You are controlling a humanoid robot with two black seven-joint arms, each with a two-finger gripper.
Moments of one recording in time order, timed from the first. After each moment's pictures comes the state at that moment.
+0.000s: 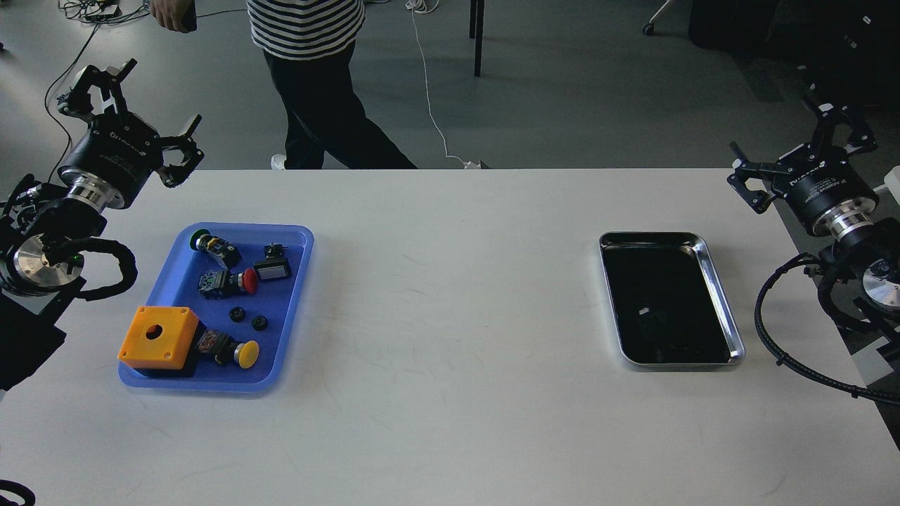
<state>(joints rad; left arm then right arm) -0.70 0.53 -0.82 -0.69 -0.12 -0.49 -0.21 0.66 -0.56 0.75 0.69 0.36 0.49 0.12</state>
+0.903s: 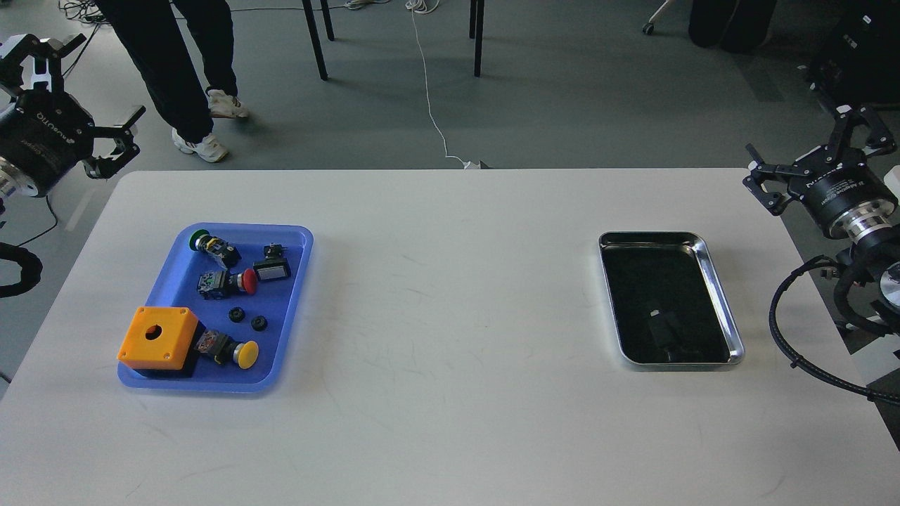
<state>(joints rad) -0.69 0.82 -0.73 -0.90 -0.03 -0.49 -0.21 0.65 -0.59 0.75 0.69 0.36 0.49 0.12</state>
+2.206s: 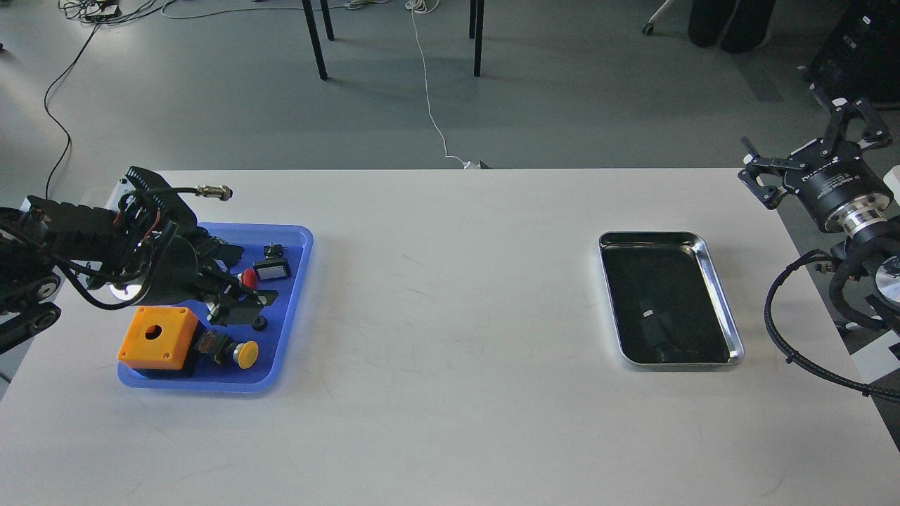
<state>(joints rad) -0.84 0.95 -0.33 -1.45 2.08 -0.47 -0.36 0.66 -0.59 0.76 0.70 0.36 0.49 0.12</state>
